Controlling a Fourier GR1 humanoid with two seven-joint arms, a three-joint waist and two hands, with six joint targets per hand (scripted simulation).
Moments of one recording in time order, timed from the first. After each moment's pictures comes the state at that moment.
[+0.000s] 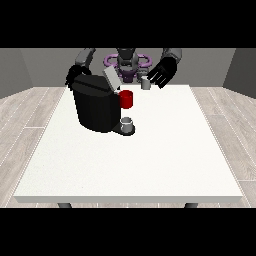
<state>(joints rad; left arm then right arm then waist) -1.02 0.46 0.08 -0.65 -0.58 -0.13 -0.17 -0.26 -0.02 -0.04 -1.33 -0.03 -0.12 -0.08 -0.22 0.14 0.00</state>
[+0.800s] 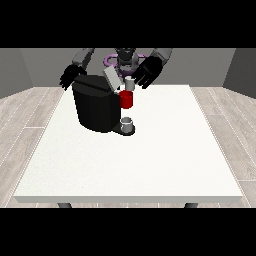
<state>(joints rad) -1.16 0.47 0.11 -0.64 -0.60 -0.14 -0.11 -0.33 -0.04 -0.02 -1.38 -0.01 -0.16 -0.04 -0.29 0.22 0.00</state>
